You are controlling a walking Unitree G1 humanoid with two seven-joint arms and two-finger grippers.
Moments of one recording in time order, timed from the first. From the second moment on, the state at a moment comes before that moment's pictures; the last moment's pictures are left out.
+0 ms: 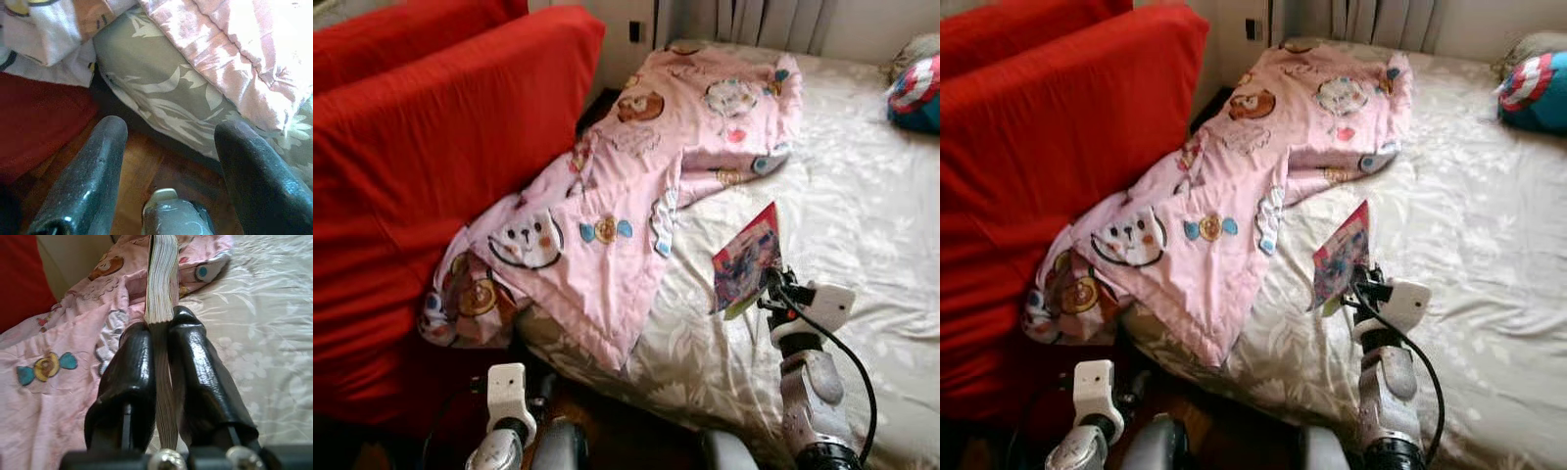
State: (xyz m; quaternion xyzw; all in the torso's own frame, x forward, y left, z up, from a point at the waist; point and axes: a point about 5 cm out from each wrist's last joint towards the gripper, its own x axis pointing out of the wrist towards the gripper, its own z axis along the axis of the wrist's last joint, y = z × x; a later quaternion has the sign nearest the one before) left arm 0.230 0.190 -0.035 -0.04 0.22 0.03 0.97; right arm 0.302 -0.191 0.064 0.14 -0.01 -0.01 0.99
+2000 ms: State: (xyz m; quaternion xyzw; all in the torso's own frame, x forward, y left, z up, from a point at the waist) left arm 0.179 0.185 -0.079 -0.02 0.37 0.03 0.93; right arm 0.292 -0.178 0.038 0.13 0.07 -0.03 0.99
